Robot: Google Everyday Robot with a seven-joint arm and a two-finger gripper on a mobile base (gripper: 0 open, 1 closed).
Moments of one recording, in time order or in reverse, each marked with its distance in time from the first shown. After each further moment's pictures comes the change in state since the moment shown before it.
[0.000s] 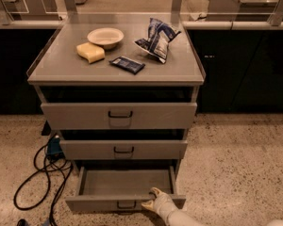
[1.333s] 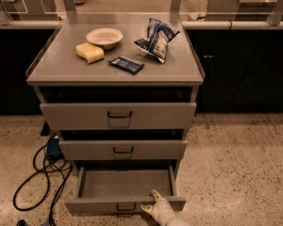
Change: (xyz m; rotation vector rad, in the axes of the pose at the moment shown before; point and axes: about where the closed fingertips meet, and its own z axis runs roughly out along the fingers) arm 0.002 0.011 -0.015 0.023 -0.008 0.004
